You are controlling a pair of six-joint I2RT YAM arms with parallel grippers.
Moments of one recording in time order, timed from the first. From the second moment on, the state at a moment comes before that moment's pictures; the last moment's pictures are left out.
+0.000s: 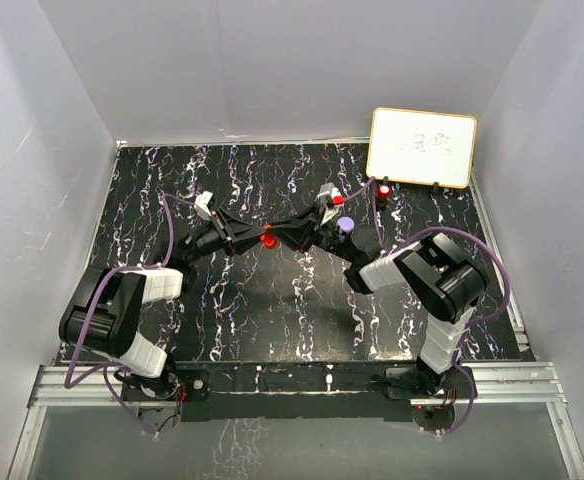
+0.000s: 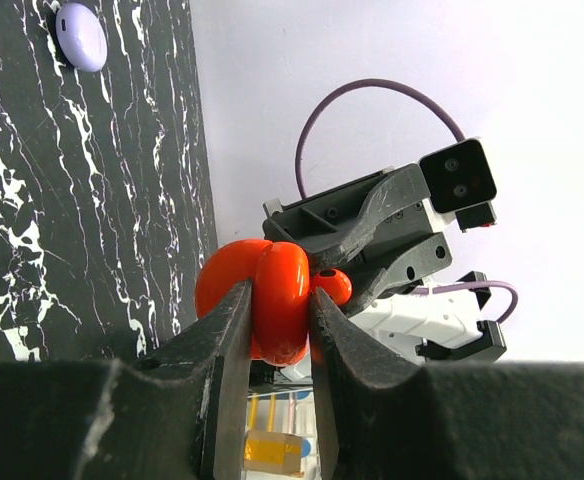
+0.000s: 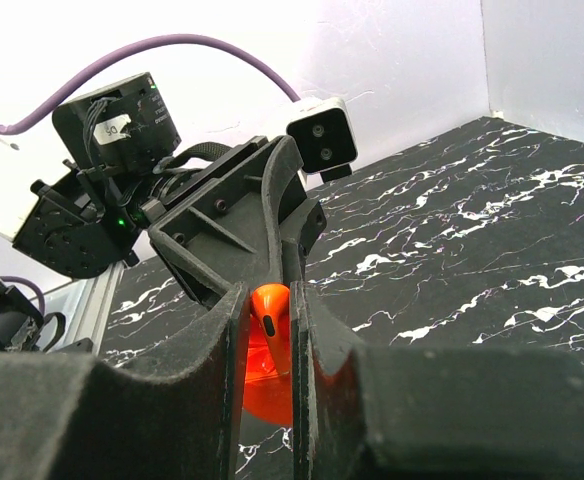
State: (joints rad) left arm -0.25 1.53 0.47 1.04 0.81 -1.47; right arm 0.61 1.83 0.69 1.52 -0.55 0.52
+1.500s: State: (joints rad) left arm -0.25 1.58 0.45 1.17 0.79 -1.62; right arm 0.62 1.83 0.73 1.52 -0.51 0.50
